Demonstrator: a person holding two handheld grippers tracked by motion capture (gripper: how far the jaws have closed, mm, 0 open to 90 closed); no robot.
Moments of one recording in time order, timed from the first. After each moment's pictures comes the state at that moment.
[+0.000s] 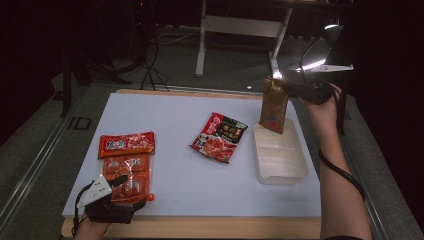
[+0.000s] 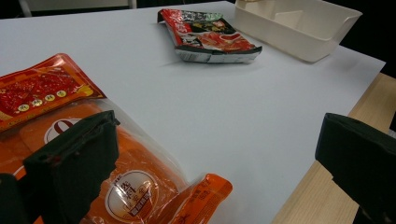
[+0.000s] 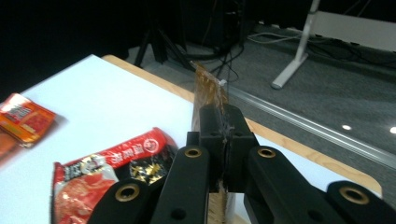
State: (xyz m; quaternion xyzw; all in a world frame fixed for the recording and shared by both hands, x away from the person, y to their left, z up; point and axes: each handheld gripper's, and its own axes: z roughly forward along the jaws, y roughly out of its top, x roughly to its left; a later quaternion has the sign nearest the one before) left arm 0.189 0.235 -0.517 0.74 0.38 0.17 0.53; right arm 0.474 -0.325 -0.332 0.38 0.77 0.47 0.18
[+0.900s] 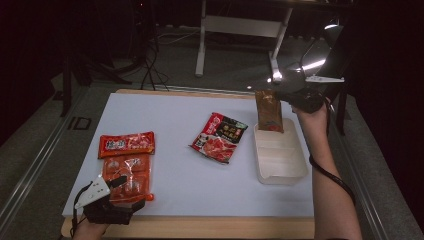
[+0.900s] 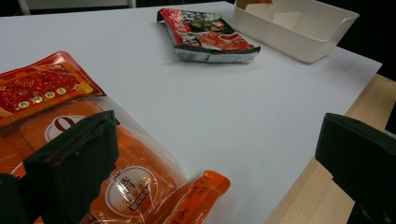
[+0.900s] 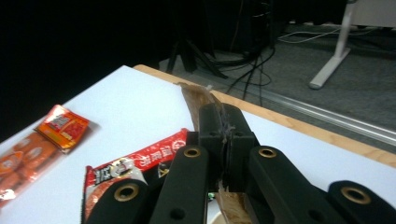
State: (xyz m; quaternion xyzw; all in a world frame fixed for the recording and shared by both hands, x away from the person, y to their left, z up) left arm 0.187 0.237 -0.517 0.74 0.38 0.17 0.53; right arm 0.477 -0.324 -0.372 0.38 0.75 0.53 0.11
